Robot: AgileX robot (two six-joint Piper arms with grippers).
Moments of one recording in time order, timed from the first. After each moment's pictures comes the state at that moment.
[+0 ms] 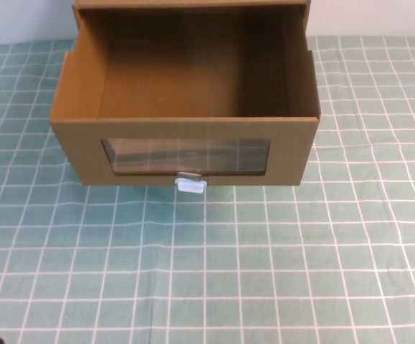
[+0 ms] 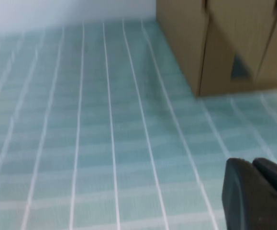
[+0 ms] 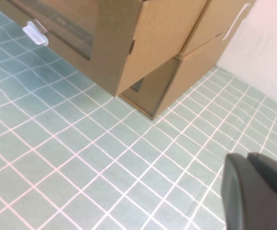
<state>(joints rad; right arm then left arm) 1.15 0.31 -0.56 -0.87 0.87 0.53 -0.09 0.28 -0.16 -0.20 0.26 0.24</state>
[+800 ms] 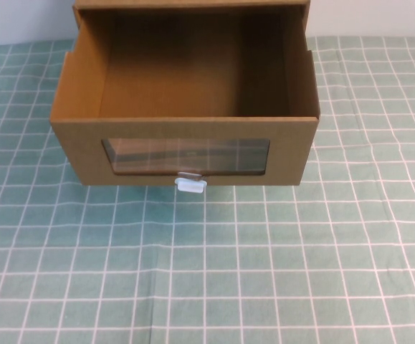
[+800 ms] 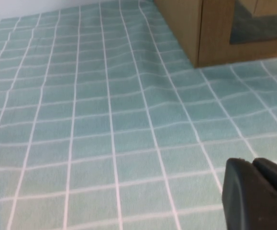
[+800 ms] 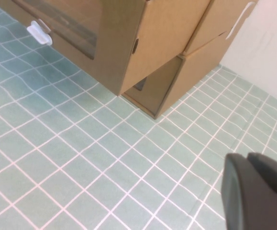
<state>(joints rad) 1.15 0.31 -0.56 -0.86 0.87 0.53 -0.09 -0.01 0.03 -0.17 0.34 0.24</state>
